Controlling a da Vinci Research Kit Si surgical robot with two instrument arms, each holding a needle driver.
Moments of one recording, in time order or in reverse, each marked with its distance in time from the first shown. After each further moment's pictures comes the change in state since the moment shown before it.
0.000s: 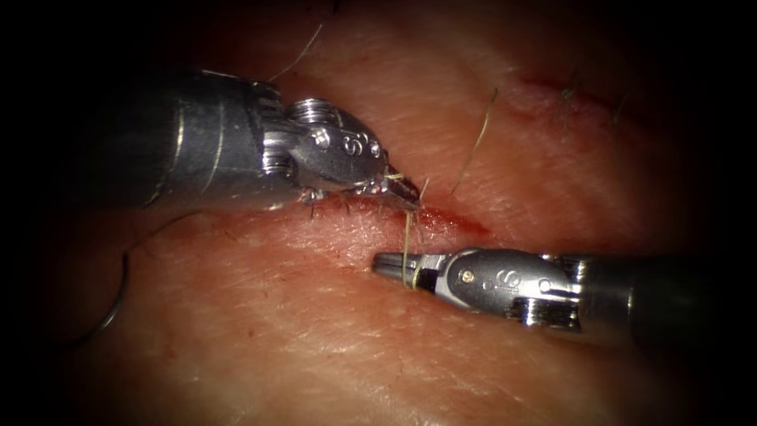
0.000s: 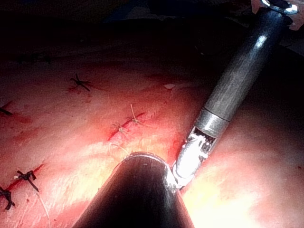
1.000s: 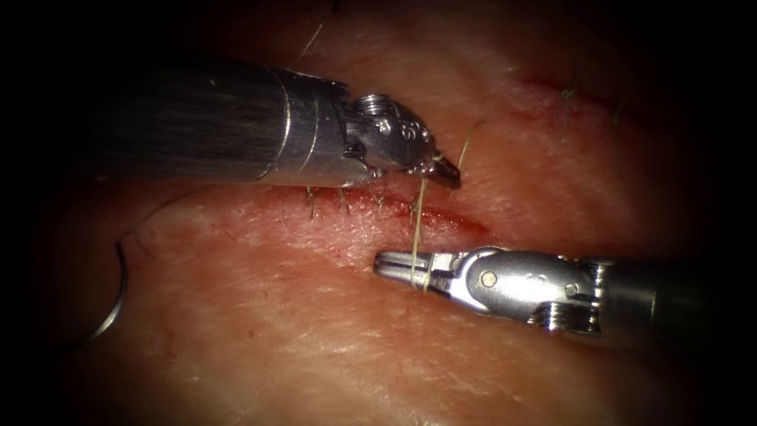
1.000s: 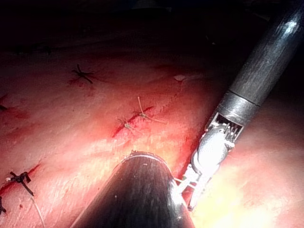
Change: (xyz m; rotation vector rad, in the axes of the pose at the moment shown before) right arm 0.003 0.000 -0.002 -0.077 0.264 -0.003; left arm 0.001 -0.005 0.008 -0.037 0.098 0.031
